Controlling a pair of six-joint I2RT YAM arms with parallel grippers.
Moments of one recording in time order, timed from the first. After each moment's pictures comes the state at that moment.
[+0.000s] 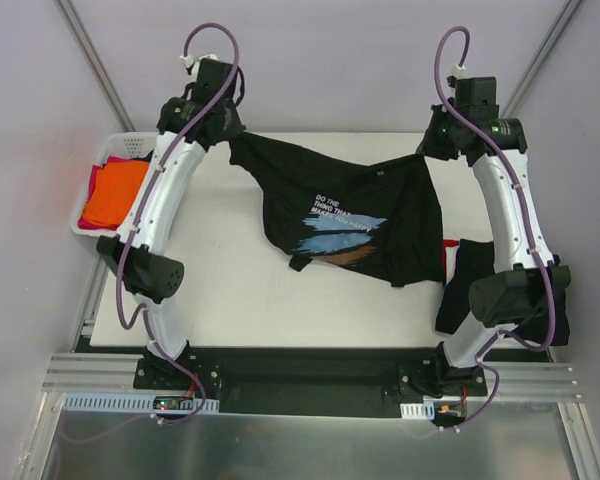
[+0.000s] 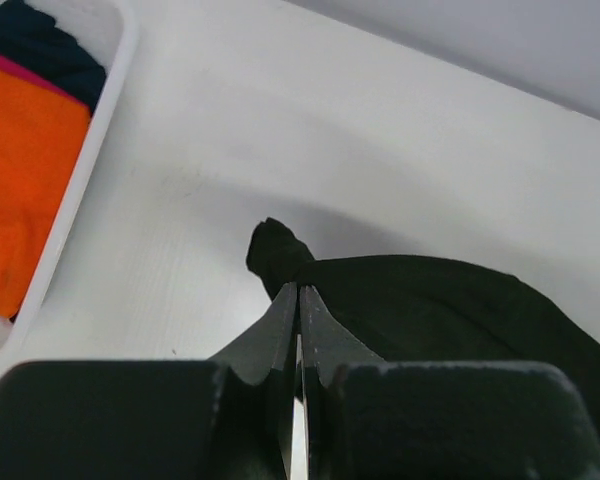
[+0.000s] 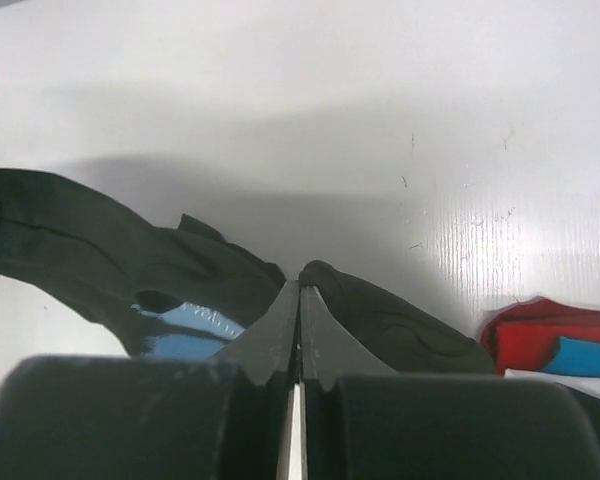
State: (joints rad) left arm -0.36 1.91 2.26 -1.09 -0.42 -0.53; right arm 0.14 1.71 1.97 -1.00 -0.05 0.31
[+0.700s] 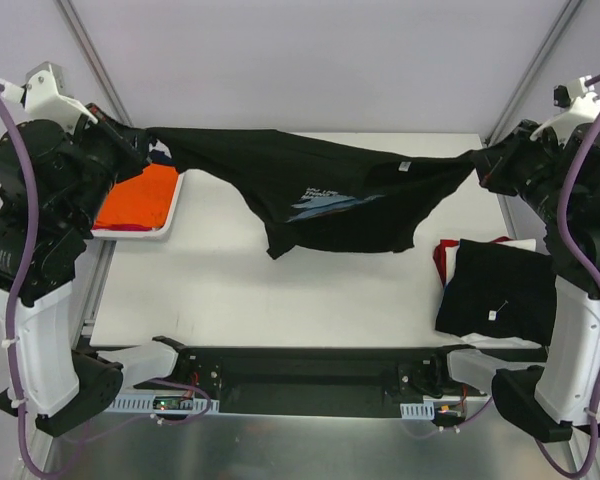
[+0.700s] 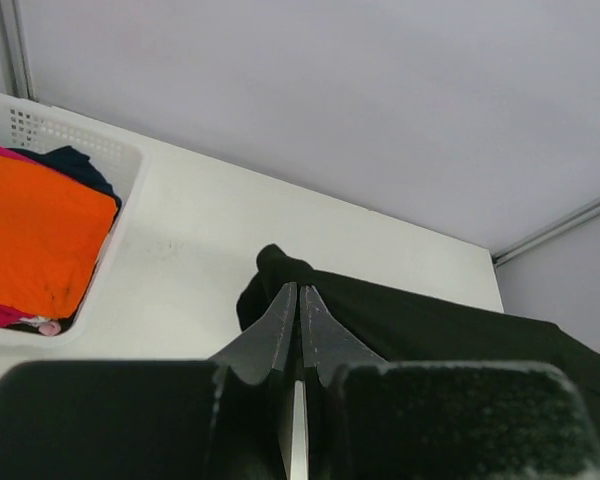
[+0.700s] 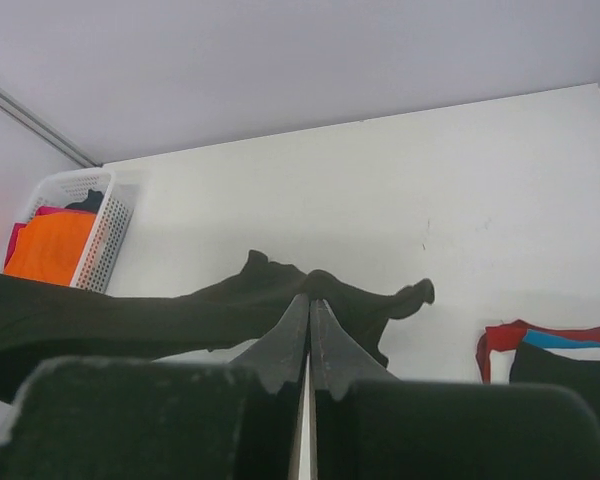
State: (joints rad) left arm -0.36 1.20 2.15 -1.09 -0.31 -0.48; right arm 0.13 1.18 2.05 -1.14 -0.04 0.32
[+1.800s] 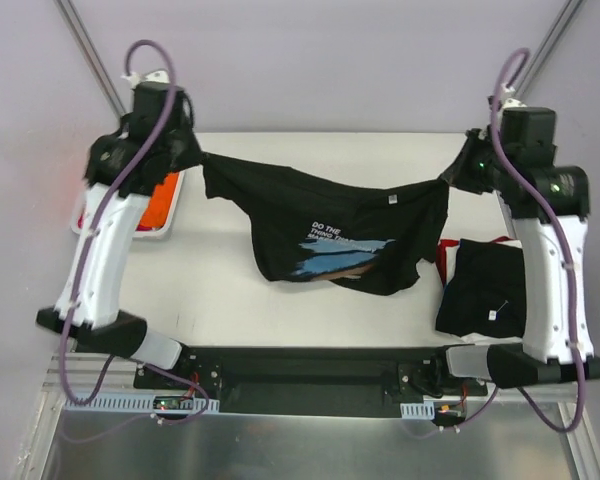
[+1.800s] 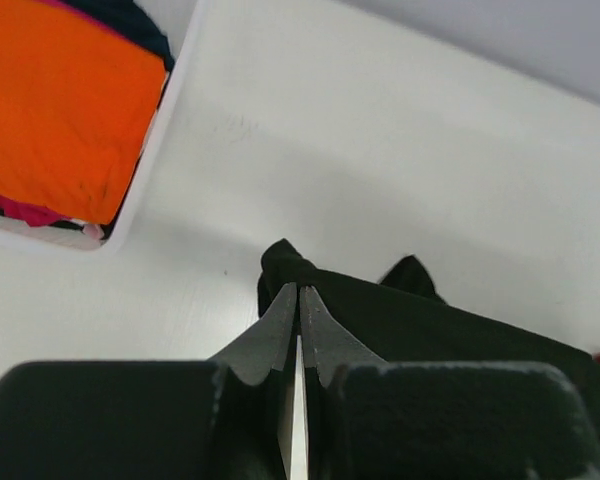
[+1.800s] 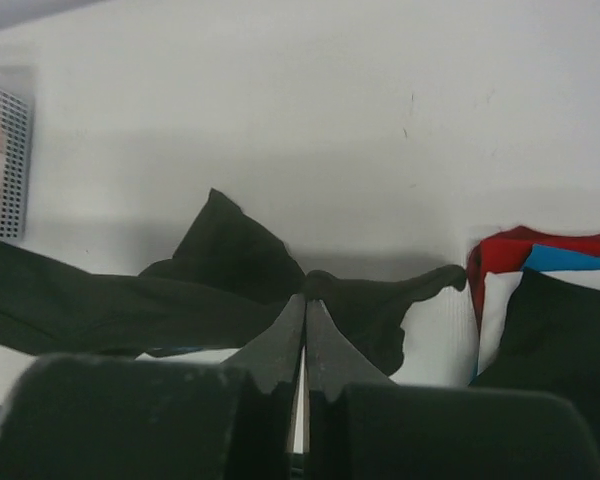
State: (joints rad) left arm -0.36 1.42 2.07 -1.22 -0.34 -0.51; right arm 0.13 1.28 1.90 -1.22 -0.04 0.31
